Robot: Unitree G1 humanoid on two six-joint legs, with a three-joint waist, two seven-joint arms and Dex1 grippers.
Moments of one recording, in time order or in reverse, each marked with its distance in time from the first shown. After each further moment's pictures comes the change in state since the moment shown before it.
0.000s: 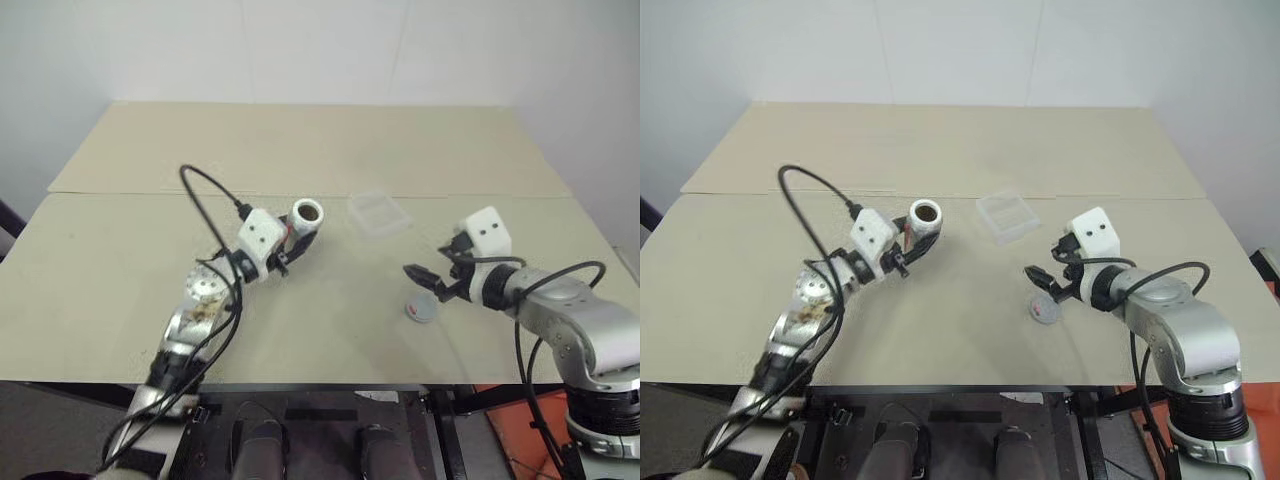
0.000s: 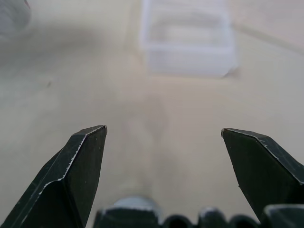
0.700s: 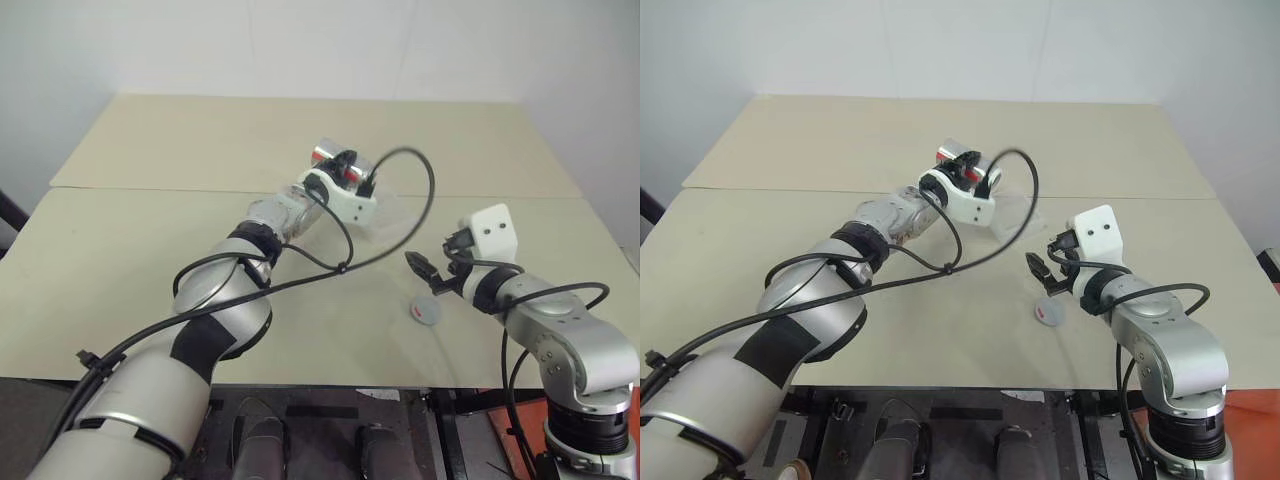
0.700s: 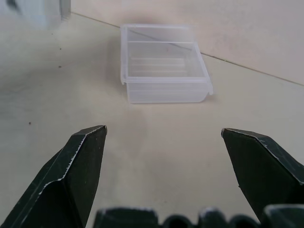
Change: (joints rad) left arm -0.852 -0.192 -0.707 1.153 0.953 -0.289 0.812; right arm 0.060 0.139 -0.020 -0.150 -0.044 0.008 -0.165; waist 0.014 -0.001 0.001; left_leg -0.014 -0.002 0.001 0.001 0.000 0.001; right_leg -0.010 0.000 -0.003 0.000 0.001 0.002
